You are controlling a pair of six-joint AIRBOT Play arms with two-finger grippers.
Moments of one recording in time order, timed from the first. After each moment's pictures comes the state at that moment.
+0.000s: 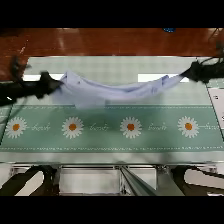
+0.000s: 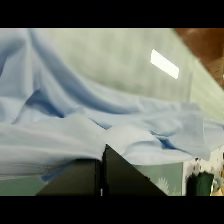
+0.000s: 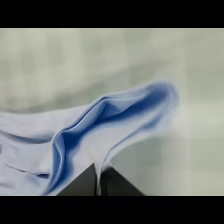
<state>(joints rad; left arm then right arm) 0.18 -1.00 0.94 0.57 -0.98 -1.40 -0.37 -1.40 1.40 -0.82 1.21 1.27</state>
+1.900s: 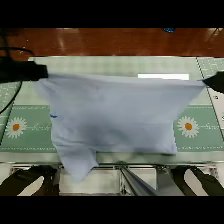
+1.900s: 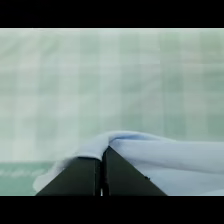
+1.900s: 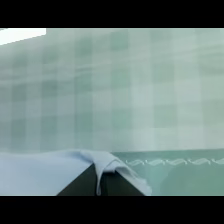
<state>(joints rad) -0.21 -1.05 1.23 1.72 -1.02 -1.81 -0.36 -0.93 1.09 -1.03 1.16 1.33</state>
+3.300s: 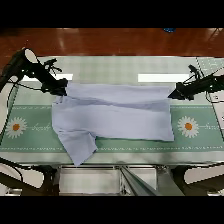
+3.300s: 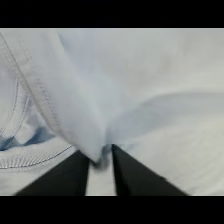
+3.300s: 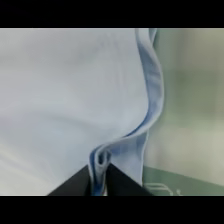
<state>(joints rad) 0.03 -1.74 1.51 1.27 -1.44 -1.55 -0.34 -1.70 1.29 -0.94 1.31 1.20</state>
